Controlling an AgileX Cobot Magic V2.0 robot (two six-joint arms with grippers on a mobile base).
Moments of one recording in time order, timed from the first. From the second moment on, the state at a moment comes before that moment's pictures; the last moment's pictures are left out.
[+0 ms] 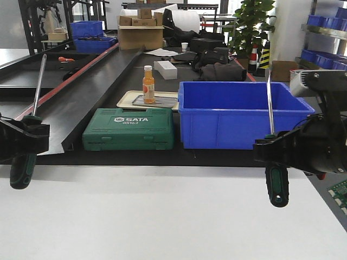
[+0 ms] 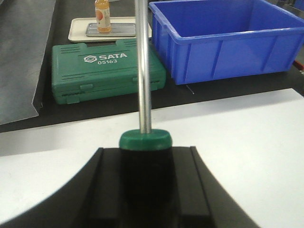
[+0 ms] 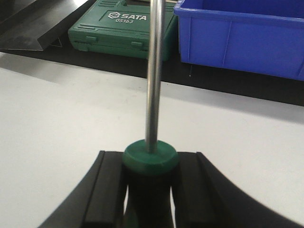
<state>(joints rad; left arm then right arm) -0.21 1.21 -1.16 -0.26 0.39 0.19 0.28 1.24 -1.22 0.08 0.52 0.00</state>
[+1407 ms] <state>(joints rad) -0.21 1.21 -1.16 -0.26 0.39 0.19 0.28 1.24 -1.22 0.08 0.53 0.00</state>
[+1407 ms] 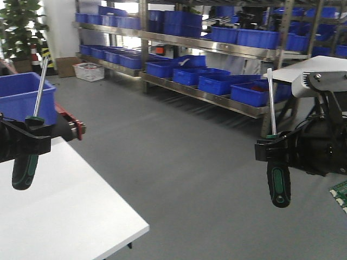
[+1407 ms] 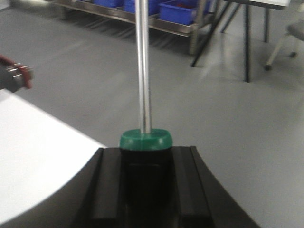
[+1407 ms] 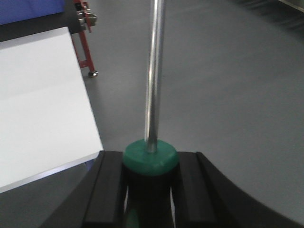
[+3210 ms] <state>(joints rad) -0.21 1.21 -1.16 -0.26 0.39 0.19 0.28 1.24 -1.22 0.08 0.53 0.00</state>
